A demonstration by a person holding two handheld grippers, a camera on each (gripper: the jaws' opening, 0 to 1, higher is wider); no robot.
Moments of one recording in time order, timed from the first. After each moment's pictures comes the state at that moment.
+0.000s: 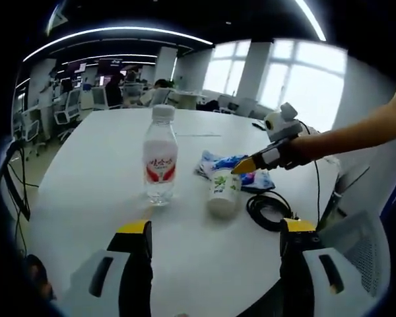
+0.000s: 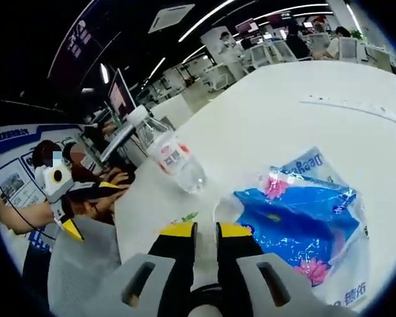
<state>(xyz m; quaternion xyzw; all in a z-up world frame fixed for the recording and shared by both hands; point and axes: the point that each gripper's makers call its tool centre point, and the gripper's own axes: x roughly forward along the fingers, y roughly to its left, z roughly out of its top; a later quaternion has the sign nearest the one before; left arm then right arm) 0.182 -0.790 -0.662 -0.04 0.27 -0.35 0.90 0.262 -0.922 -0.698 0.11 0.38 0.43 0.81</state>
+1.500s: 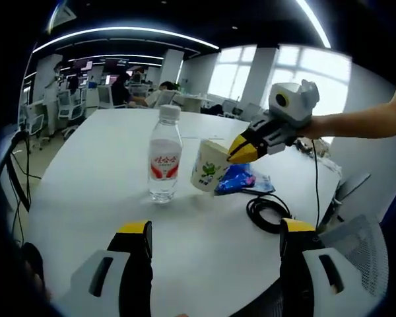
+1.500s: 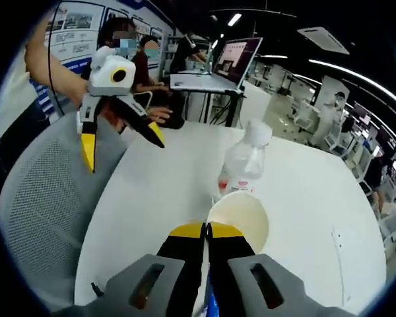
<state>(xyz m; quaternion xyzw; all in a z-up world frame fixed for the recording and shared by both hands) 0.175 -0.783 -0.662 -0.06 0.26 -0.33 0.91 0.261 -0.873 -0.652 -0.29 0.20 0.61 0.71</state>
